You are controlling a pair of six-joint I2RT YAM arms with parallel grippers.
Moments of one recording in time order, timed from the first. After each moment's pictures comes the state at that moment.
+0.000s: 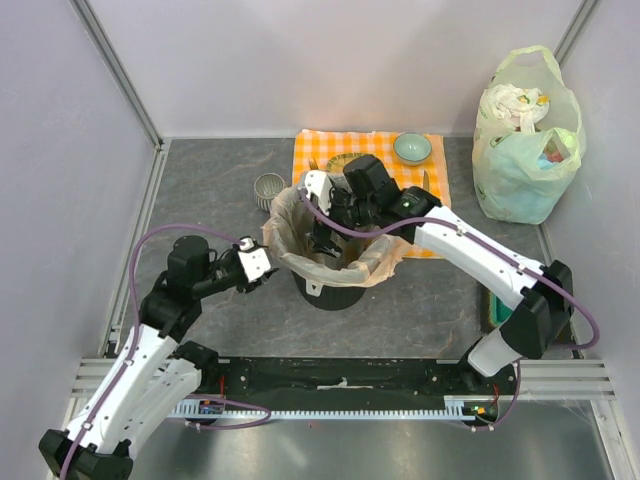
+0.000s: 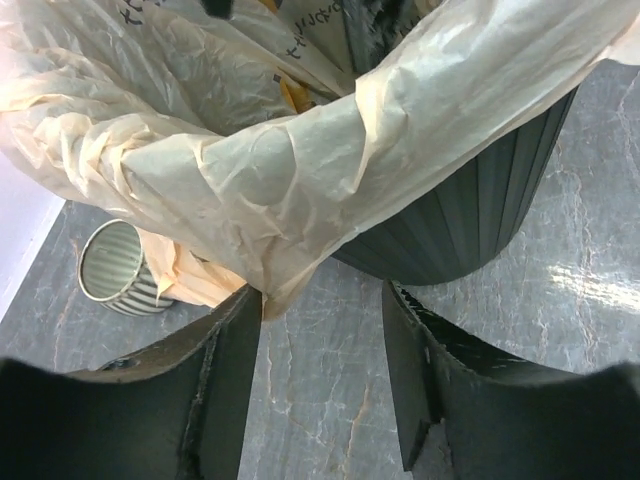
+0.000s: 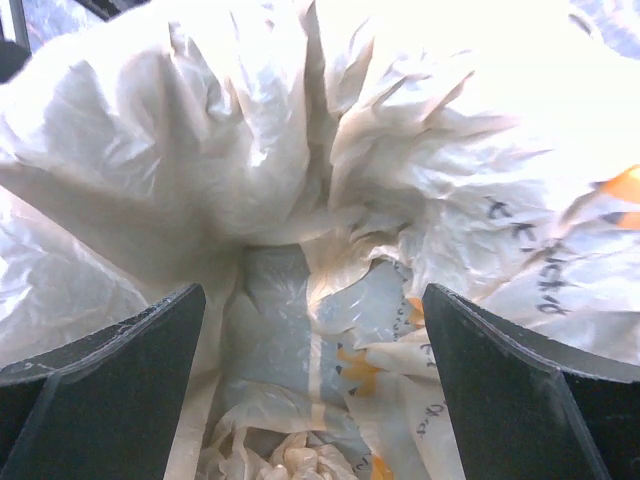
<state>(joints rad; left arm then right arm) -0.39 0.63 0.61 -0.35 0.56 0.66 0.77 1.58 1.47 -0.57 -0.42 -0.40</state>
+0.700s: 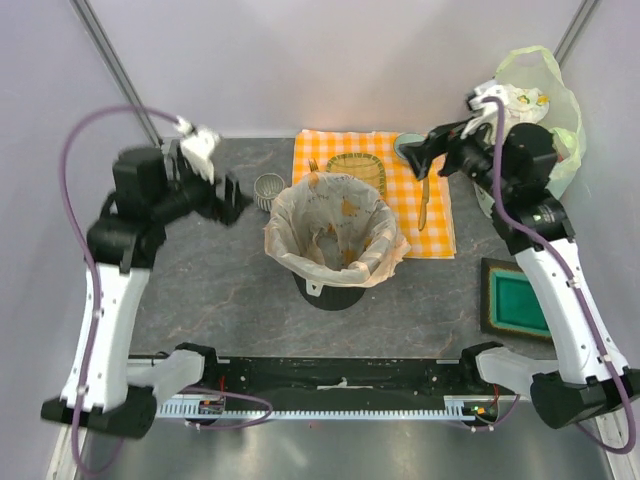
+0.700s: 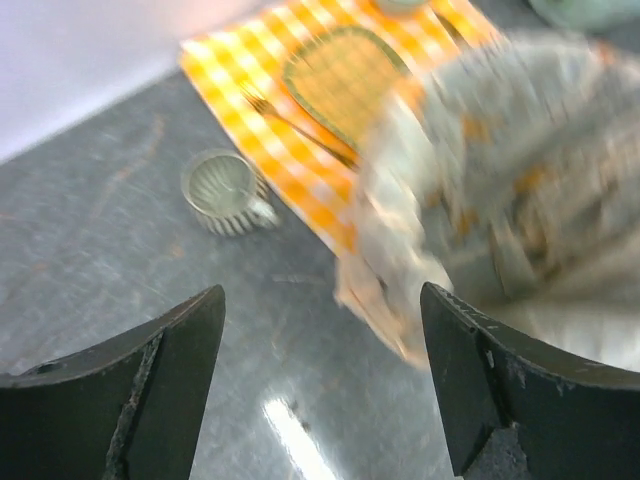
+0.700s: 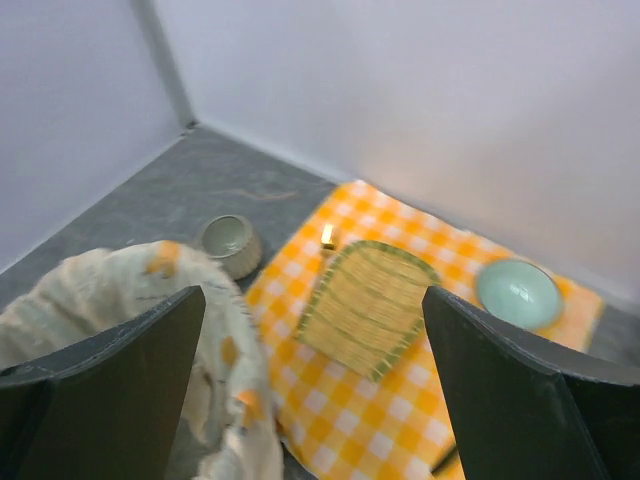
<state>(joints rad) -0.23 0.96 1.36 -0.85 0.40 0.23 0.30 1.16 1.43 -0.29 -0.35 0.04</state>
